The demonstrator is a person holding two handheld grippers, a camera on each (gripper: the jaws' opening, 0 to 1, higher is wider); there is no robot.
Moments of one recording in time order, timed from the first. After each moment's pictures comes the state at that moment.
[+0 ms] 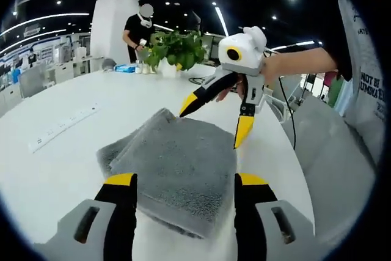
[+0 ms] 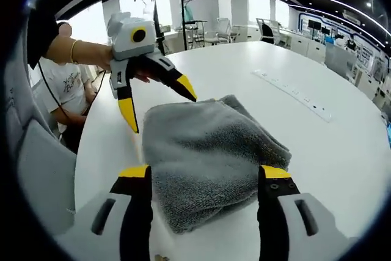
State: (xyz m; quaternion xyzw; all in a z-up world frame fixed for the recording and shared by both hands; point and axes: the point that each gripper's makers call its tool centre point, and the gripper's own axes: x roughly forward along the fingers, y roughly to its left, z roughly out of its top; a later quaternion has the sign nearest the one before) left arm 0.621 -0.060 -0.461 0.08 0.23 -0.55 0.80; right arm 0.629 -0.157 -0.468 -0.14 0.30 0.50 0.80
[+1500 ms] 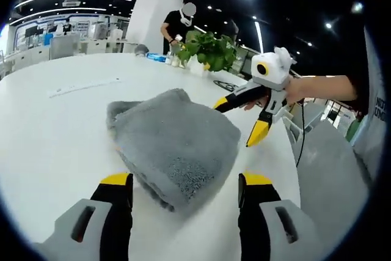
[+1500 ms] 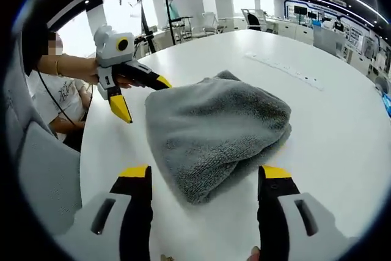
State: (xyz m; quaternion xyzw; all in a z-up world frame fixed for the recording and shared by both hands) left arm 0.576 -0.053 -0.484 -0.01 0.30 -0.44 0.85; right arm 0.589 -0.181 -0.495 -0.12 0.35 0.47 0.80
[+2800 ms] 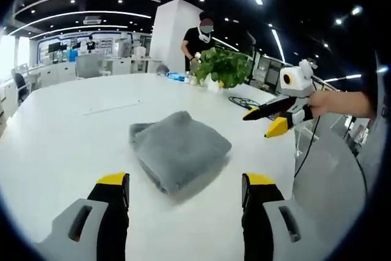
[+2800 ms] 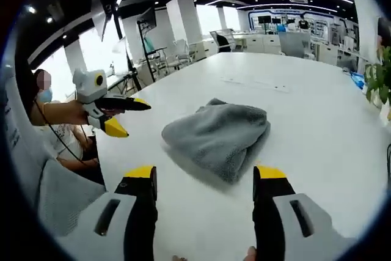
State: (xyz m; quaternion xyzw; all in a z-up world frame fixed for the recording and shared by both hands) left arm 0.528 -0.012 -0.412 0.00 0.23 -0.35 0.91; right arm 0.530 -0.217 -0.414 -0.01 0.29 0.37 0.88
